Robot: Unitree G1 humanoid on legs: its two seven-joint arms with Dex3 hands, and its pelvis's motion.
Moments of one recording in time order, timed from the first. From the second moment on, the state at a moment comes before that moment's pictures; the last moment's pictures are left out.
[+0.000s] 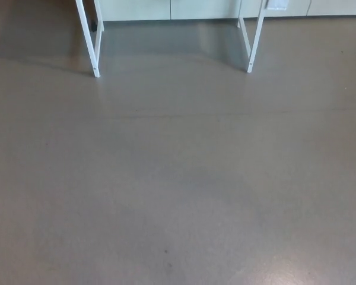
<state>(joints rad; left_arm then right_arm) 0.11 0.61 0.12 1.00 0.05 0.05 -0.25 0.44 -0.81 -0.22 0.79 -0.15 0.01 0.03</state>
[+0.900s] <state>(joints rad) 0.10 0.64 0.15 1.02 0.02 0.05 -0.34 0.23 -0.84 -0.01 1.16 -0.22 -0.09 0.07</state>
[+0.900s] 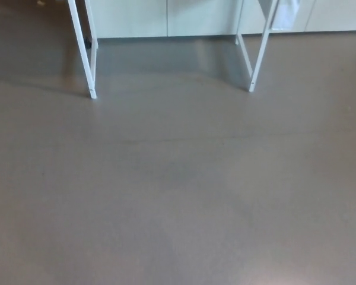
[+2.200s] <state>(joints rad) 0.10 0.63 0.12 0.99 0.03 0.05 -0.36 0.31 -0.87 -0.10 1.02 -0.24 -0.17 0.07</state>
